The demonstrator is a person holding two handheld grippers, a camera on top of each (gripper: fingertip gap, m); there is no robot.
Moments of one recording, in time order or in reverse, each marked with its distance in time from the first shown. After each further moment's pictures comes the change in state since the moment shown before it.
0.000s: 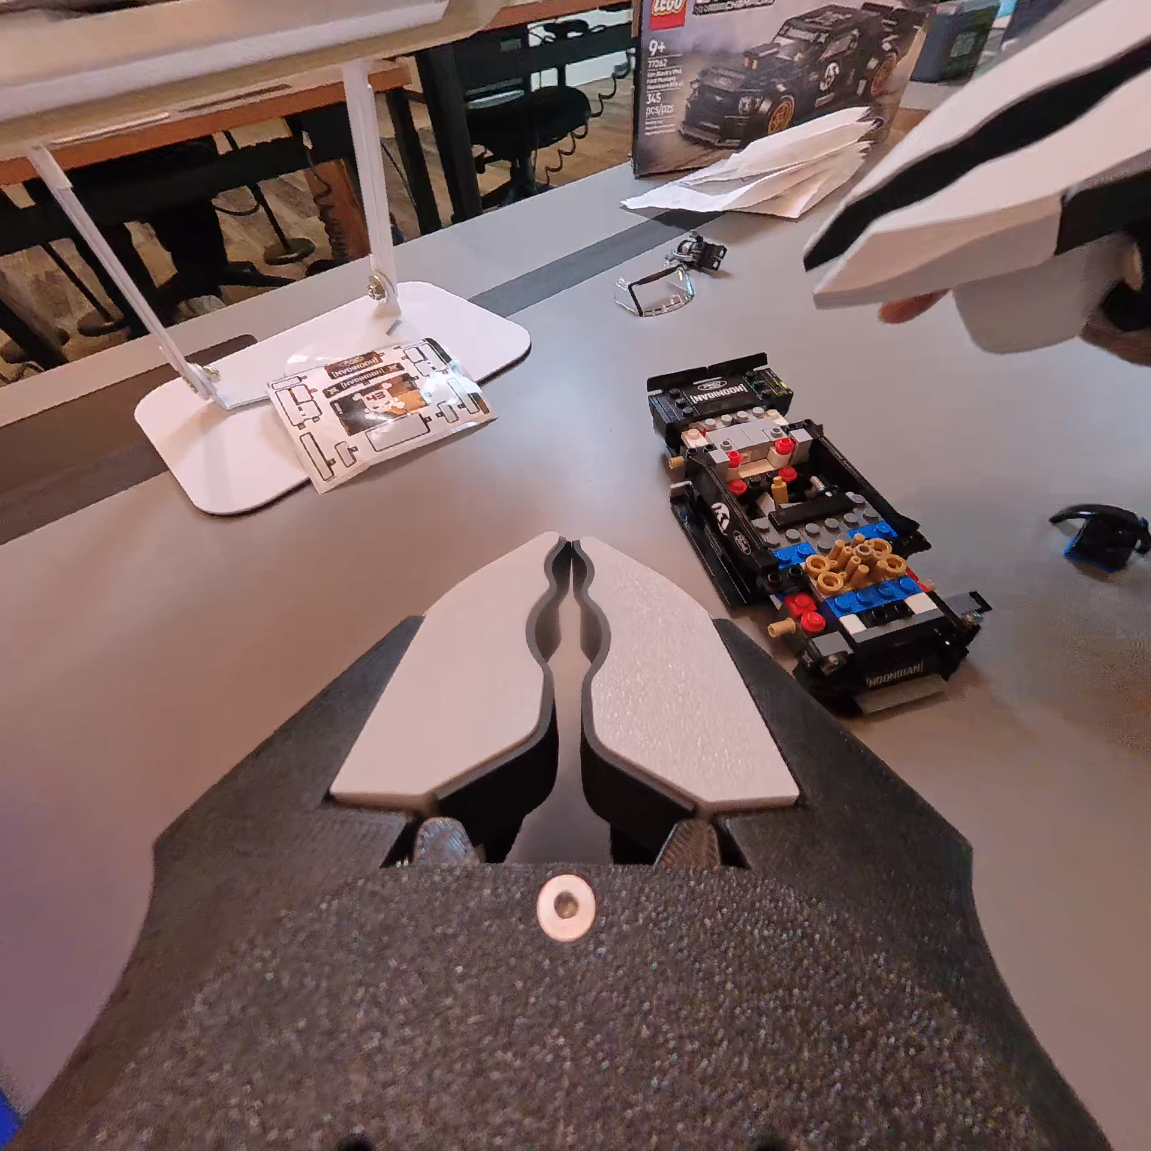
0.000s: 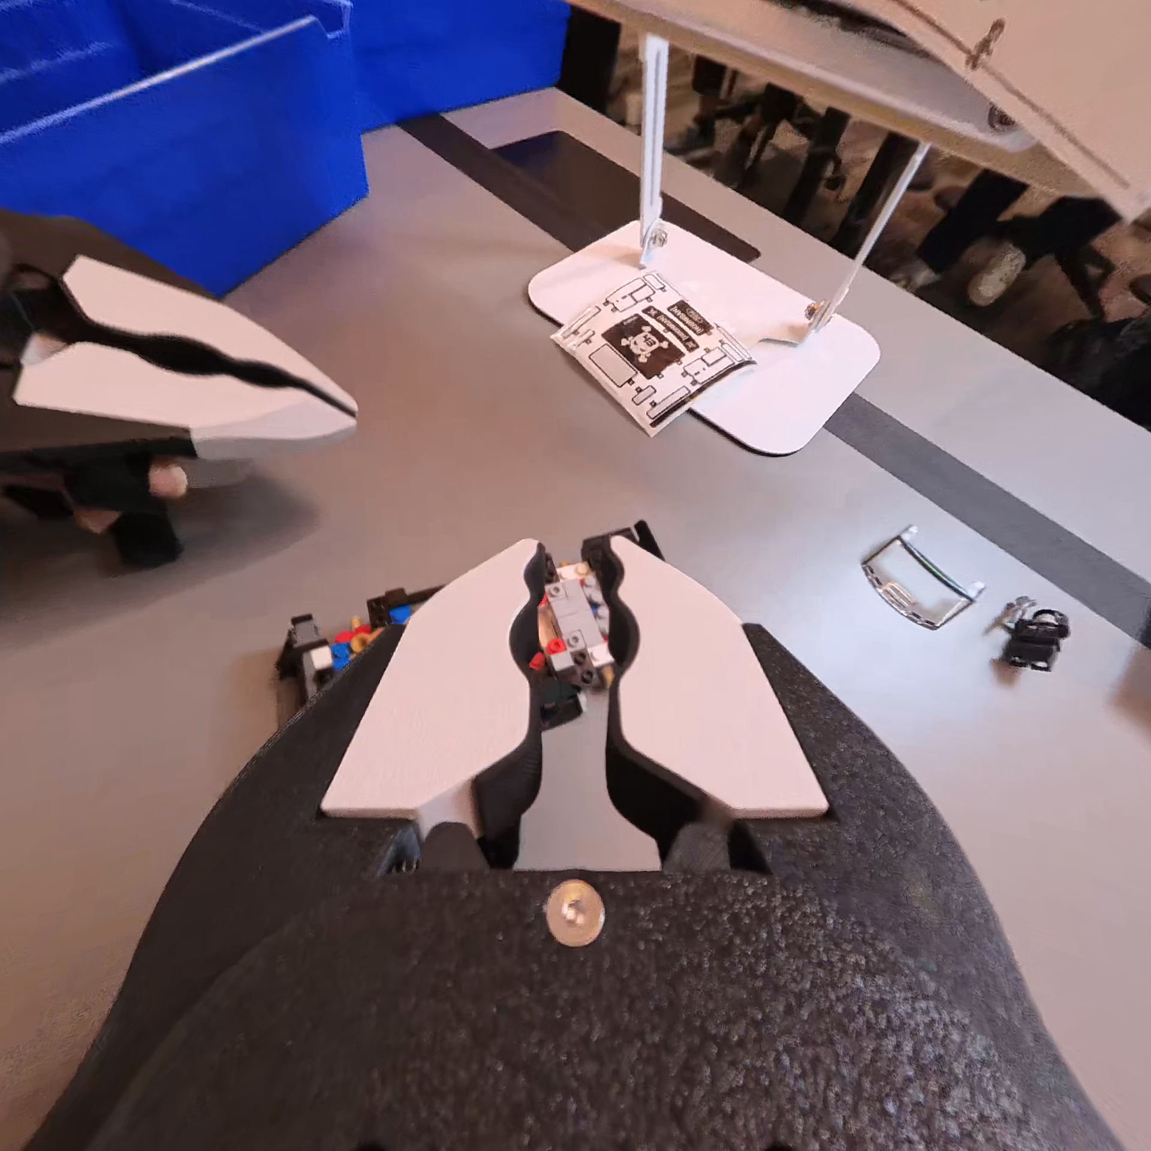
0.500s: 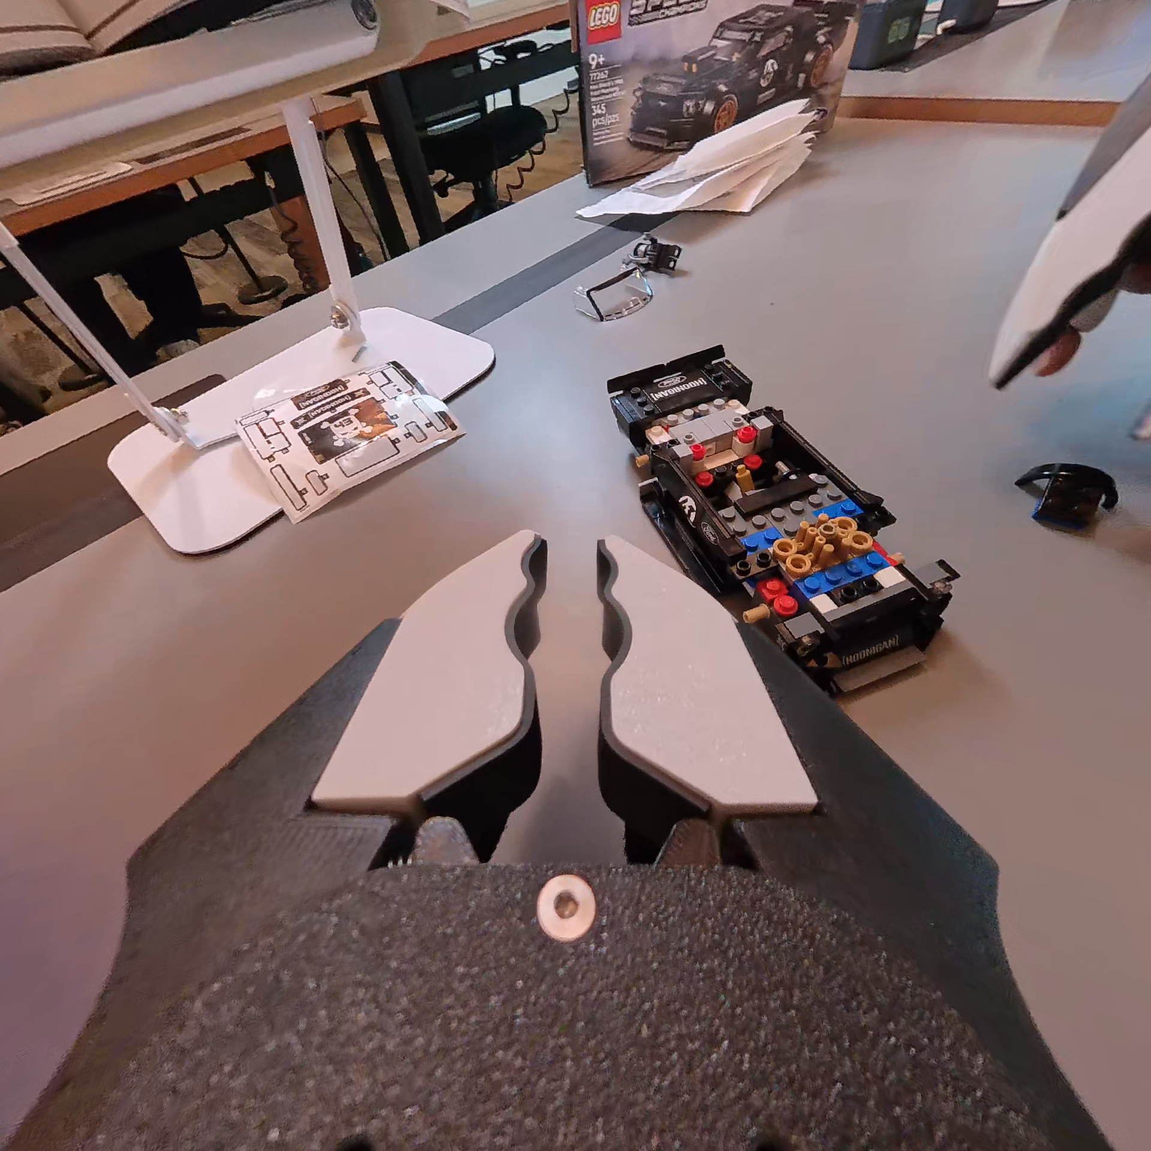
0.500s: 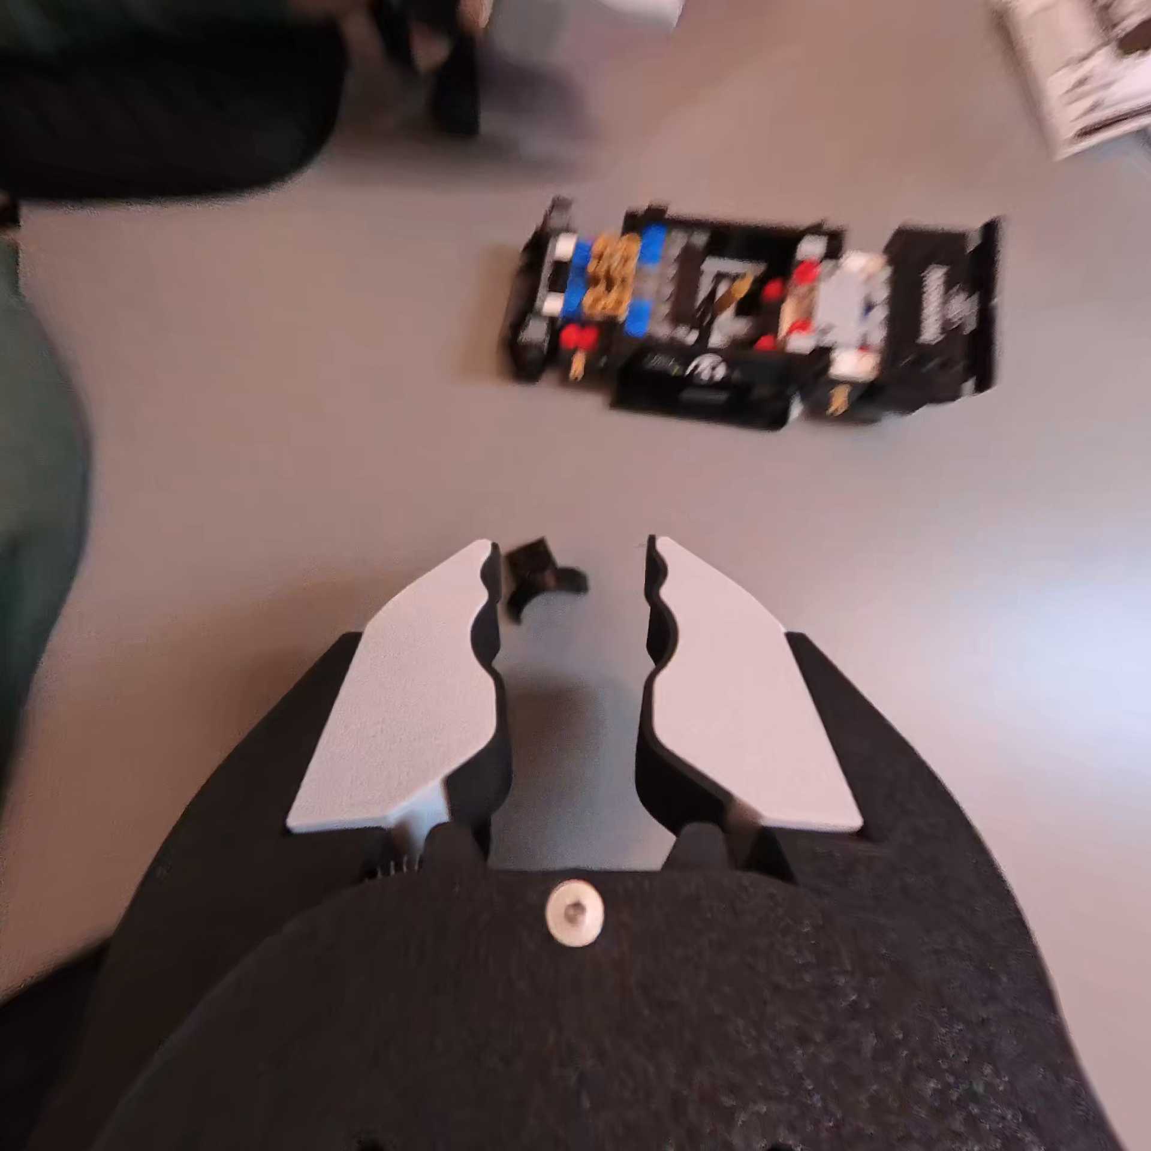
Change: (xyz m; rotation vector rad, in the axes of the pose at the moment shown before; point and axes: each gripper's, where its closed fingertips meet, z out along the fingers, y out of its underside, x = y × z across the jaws) left arm 0.011 -0.001 0.000 0.016 0.053 0.075; right arm -0.033 0.101 -0.077 -0.266 -0.537 -0.189
